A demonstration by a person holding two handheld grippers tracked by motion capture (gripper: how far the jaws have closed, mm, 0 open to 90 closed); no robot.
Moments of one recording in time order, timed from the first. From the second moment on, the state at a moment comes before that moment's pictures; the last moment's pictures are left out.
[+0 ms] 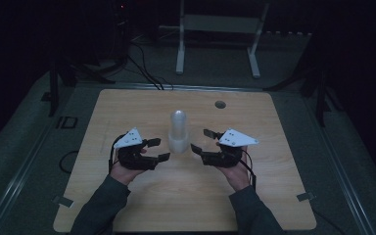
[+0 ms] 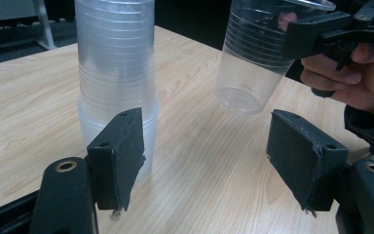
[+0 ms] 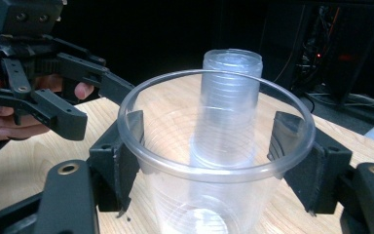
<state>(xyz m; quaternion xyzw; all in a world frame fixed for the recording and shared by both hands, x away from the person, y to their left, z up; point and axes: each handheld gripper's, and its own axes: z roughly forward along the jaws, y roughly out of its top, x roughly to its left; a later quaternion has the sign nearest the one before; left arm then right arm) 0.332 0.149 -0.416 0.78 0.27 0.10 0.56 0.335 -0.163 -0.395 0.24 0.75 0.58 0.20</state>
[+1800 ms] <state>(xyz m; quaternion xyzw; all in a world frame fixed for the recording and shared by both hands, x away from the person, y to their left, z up) 0.332 0.148 -0.418 0.77 0.27 0.11 0.56 0.344 -0.182 -0.433 0.27 0.75 0.56 0.21</state>
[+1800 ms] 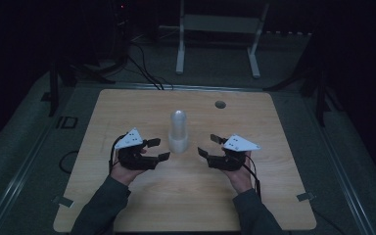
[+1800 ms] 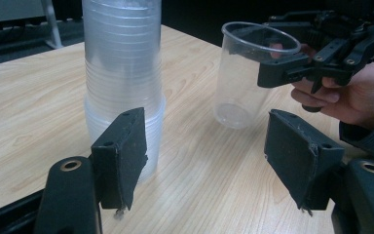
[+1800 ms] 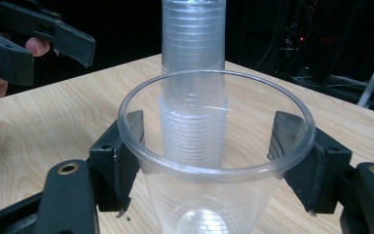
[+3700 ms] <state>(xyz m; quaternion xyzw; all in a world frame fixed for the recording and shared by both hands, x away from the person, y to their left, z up) 0.332 0.148 -0.419 0.77 0.28 0.11 0.56 0.356 -0.181 -0.469 0.30 0.77 0.53 0.20</state>
